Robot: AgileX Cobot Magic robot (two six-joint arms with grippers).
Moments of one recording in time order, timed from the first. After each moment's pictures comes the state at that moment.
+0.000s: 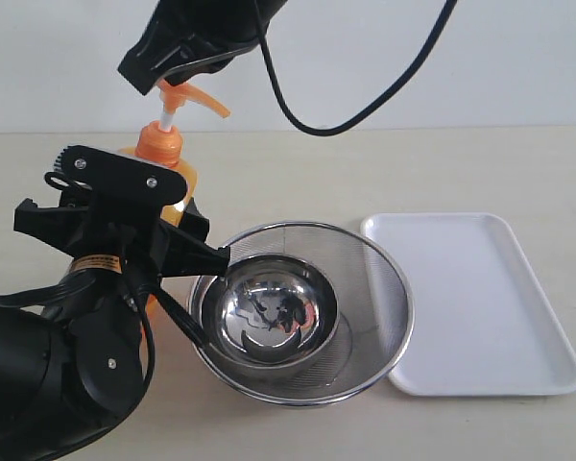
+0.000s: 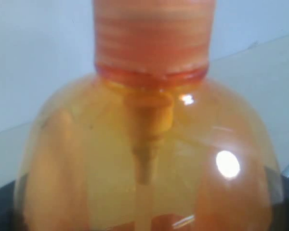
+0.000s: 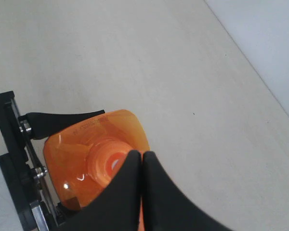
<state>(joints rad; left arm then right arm) -0.93 1.77 -0.63 -1.18 -1.11 0.81 0.77 1.81 -1.80 0.25 0.88 -0.52</state>
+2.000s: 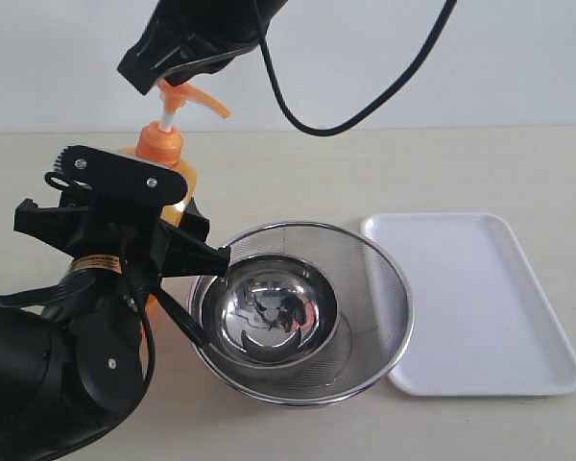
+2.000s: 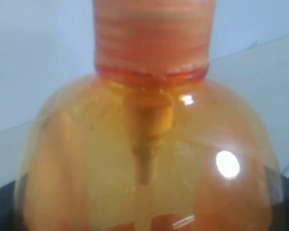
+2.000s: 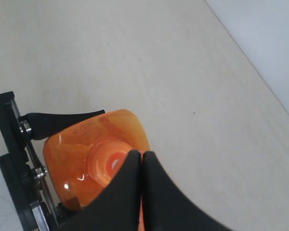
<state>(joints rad) -0.93 1.77 -0.63 -1.18 -1.11 0.81 0.77 1.81 -1.80 0.25 0.88 -0.51</state>
